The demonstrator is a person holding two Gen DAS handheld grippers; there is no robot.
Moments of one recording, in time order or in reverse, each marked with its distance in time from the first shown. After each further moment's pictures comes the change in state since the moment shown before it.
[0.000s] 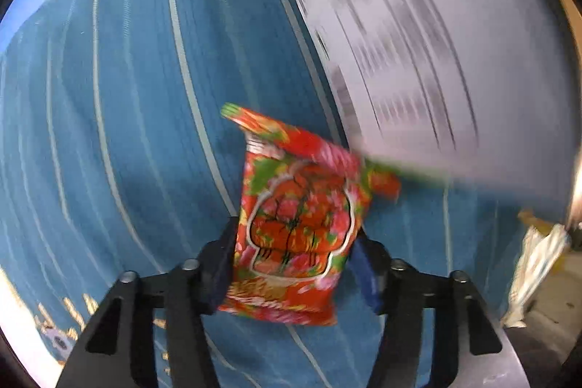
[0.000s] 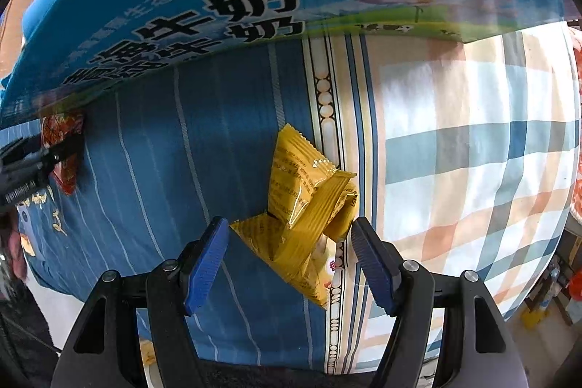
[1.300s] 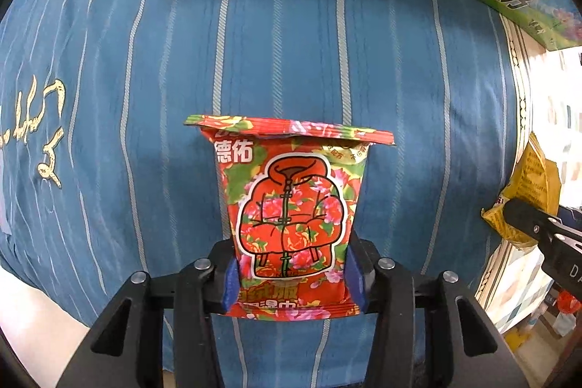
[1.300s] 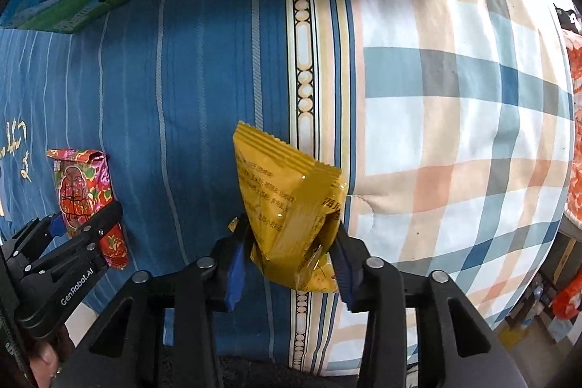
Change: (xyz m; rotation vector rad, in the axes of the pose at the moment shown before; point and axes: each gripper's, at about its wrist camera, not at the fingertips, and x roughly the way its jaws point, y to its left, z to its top) left arm 0.025 -0.126 -0.115 -0.343 0.017 0.057; right arm 0.022 -0.023 -0.075 -0.098 -0.047 -0.064
